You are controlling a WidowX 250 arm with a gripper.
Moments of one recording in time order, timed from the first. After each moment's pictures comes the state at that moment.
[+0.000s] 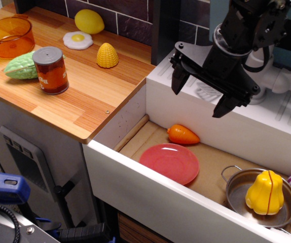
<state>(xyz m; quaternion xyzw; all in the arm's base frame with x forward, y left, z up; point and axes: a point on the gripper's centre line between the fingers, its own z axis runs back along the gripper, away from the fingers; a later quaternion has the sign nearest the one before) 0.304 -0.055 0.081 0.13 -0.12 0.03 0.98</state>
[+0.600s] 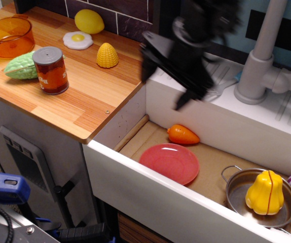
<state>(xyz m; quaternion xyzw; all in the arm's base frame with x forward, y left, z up) 0.300 0.011 0.078 0.15 -0.08 -0.05 0.98</state>
